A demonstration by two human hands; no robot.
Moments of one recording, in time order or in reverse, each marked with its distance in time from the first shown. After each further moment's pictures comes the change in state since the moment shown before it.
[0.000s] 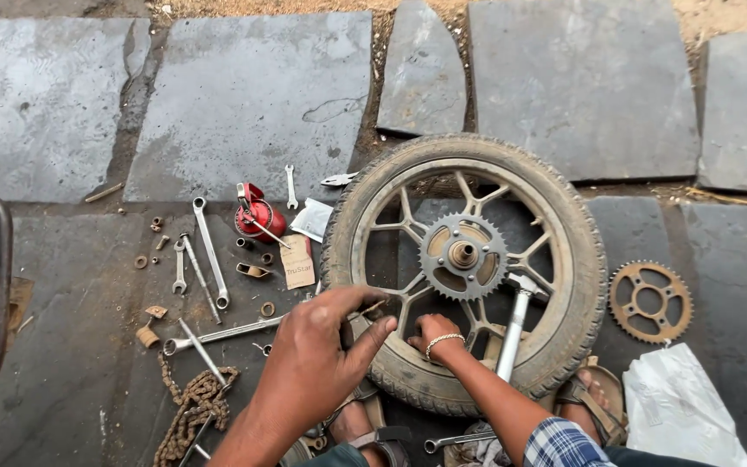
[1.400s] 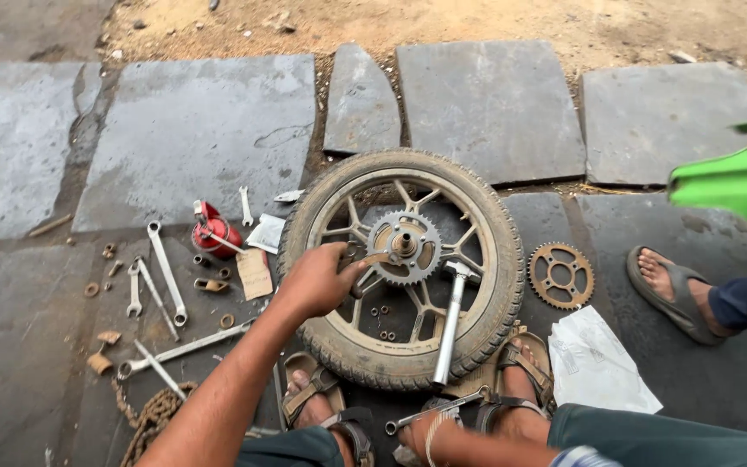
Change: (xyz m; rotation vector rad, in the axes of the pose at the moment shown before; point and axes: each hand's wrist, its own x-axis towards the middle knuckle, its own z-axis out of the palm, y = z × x) left_hand 0.036 -0.019 0.061 0.289 -0.234 -0.107; right_hand -0.144 0.083 0.117 -0.427 -0.405 -0.574
